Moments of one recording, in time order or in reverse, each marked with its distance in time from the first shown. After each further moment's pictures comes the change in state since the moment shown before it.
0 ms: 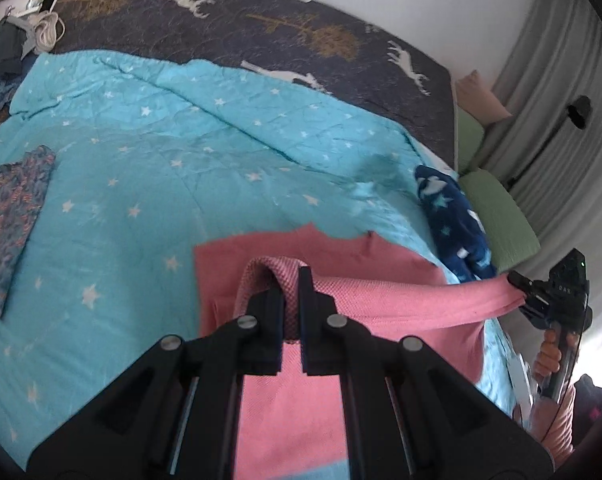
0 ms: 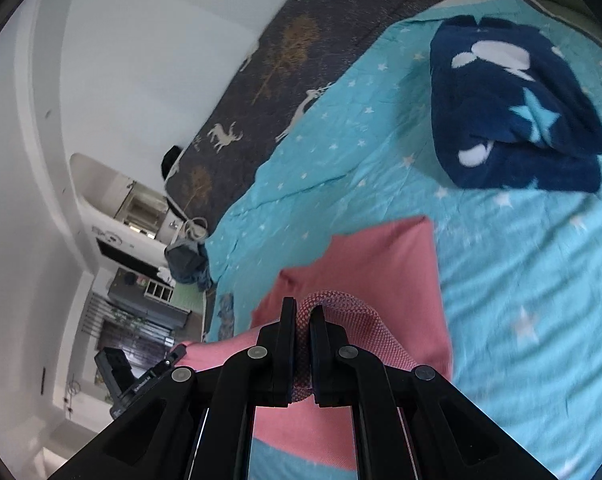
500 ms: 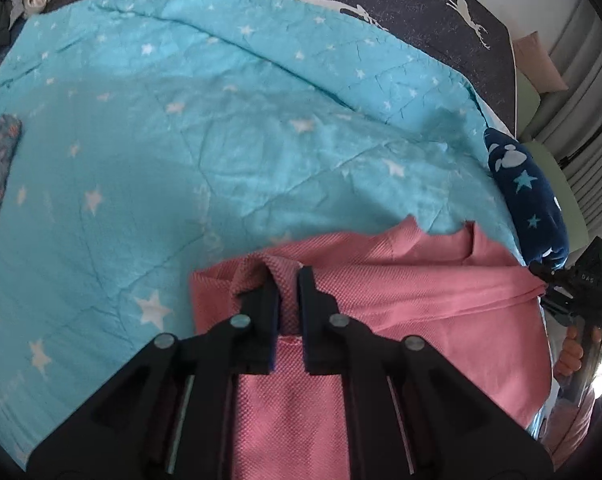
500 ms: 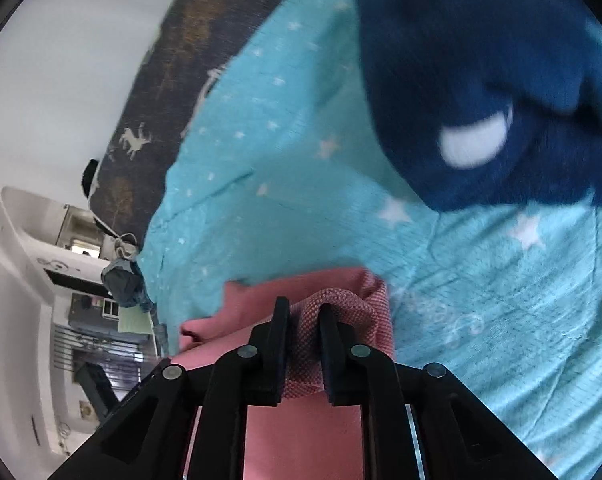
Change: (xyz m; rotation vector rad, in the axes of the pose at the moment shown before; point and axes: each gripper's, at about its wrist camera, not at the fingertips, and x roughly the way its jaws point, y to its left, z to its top) left arm 0.131 0.030 0.010 -0.021 0.194 0.109; right arm 0.120 -0.082 0.055 0.163 0.088 -0.200
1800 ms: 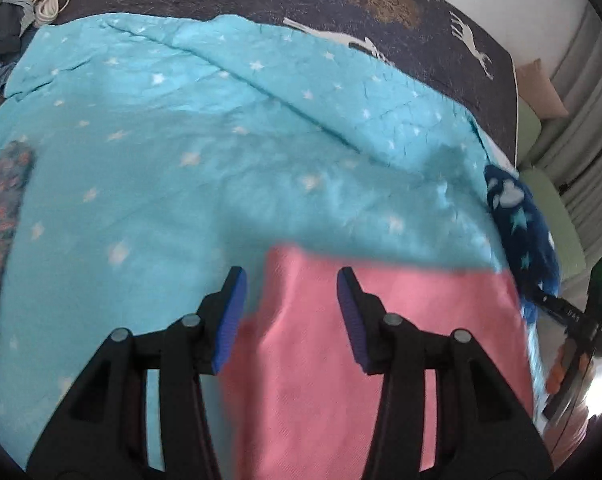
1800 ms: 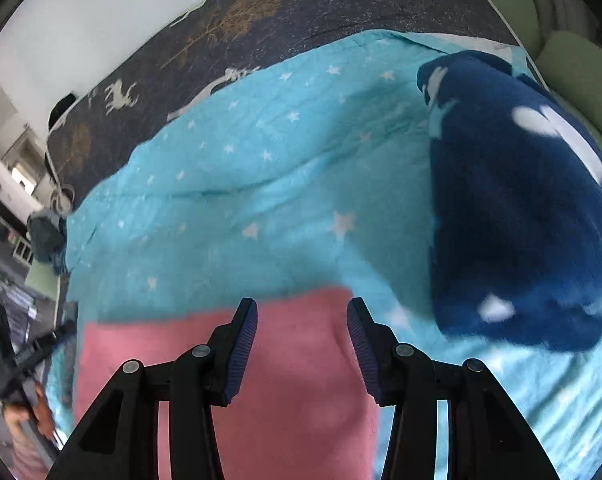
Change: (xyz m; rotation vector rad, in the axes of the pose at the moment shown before) left arm -0.023 0.010 0.030 -0.015 -0.062 0.008; right arm -0.004 0.063 0.003 -0.377 -0.129 -0.335
